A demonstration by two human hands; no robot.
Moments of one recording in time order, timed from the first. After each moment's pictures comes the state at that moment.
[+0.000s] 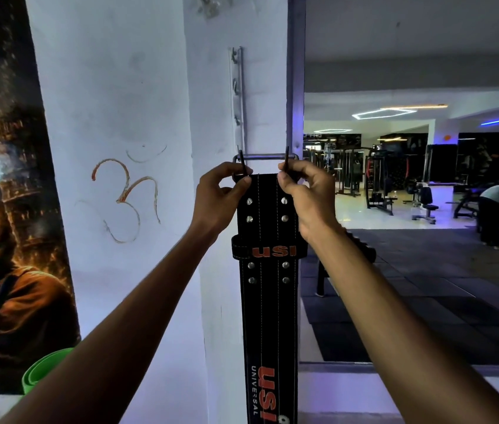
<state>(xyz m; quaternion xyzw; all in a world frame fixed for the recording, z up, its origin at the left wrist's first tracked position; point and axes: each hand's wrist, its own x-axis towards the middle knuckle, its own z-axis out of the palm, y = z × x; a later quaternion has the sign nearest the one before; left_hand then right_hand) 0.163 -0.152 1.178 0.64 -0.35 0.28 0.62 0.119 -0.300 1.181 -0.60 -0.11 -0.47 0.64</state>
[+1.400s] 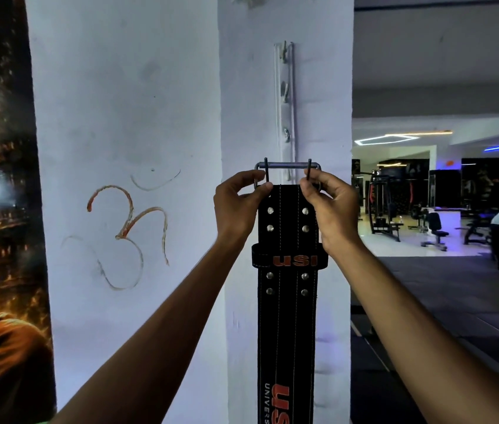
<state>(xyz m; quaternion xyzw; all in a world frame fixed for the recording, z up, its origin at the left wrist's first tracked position) 0.371 -0.146 1.215 0.57 -0.30 0.30 0.70 0.324 -0.290 1.209 -0.57 -0.15 -0.52 0.61</state>
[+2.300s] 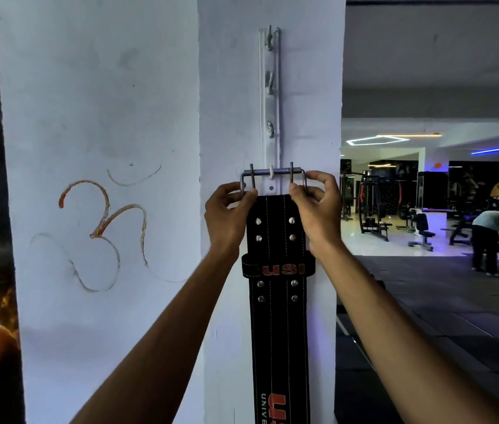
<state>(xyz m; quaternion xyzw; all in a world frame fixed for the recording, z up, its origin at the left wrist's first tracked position) 0.403 -0.179 1.195 0.57 -0.24 0.23 0.75 0.362 -0.318 1.203 -0.60 -0.09 -0.51 0.60</state>
